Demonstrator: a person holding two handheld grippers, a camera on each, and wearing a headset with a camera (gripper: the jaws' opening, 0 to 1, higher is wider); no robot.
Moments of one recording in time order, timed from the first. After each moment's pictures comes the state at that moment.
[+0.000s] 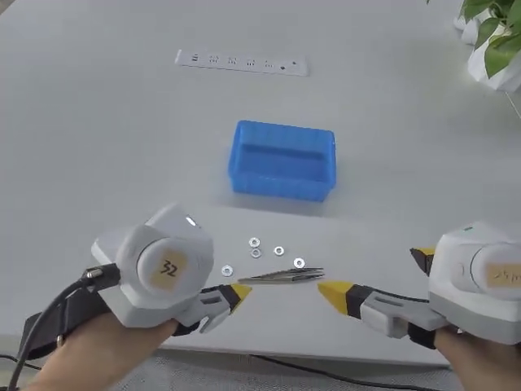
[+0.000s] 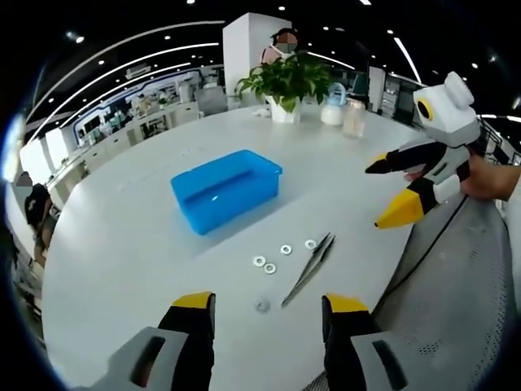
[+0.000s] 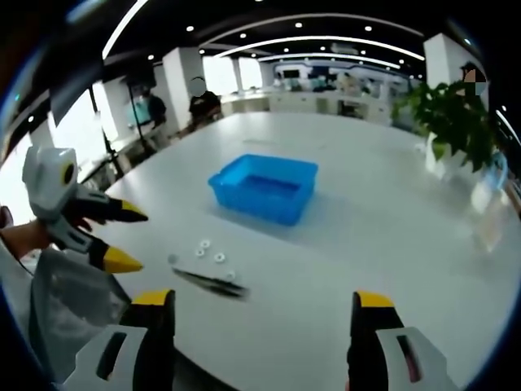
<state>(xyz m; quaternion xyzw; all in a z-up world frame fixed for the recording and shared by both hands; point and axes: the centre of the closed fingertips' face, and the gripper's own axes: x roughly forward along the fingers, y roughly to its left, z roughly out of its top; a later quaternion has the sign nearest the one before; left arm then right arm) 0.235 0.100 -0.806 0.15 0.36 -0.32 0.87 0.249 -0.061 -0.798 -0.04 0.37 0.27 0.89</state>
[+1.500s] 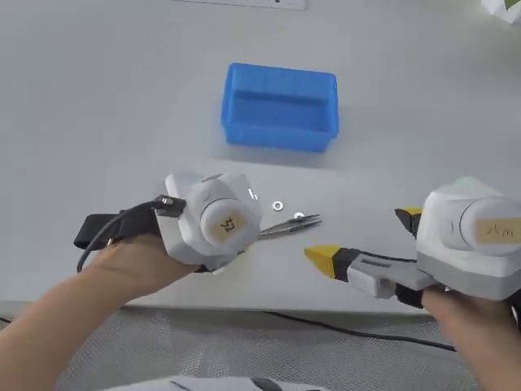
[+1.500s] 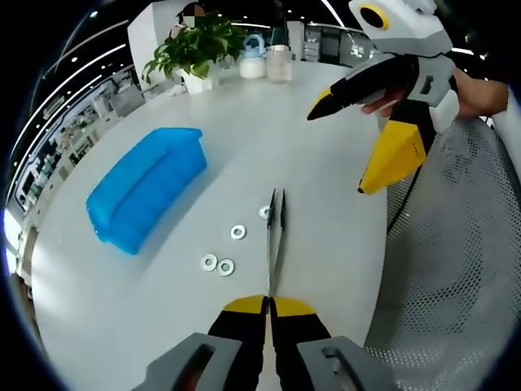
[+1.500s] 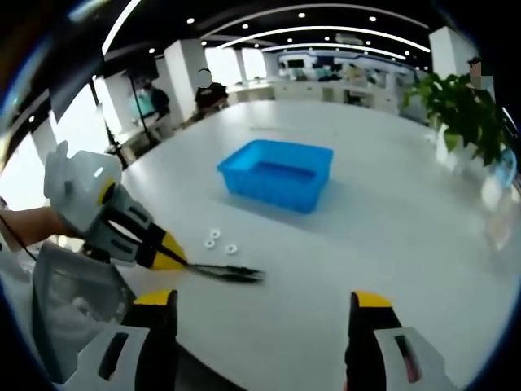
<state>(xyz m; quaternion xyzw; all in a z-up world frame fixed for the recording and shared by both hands) 0.235 0.072 -0.861 0.28 0.39 -0.46 0.75 0.242 -0.039 -0.812 -0.05 0.39 0.29 0.87</state>
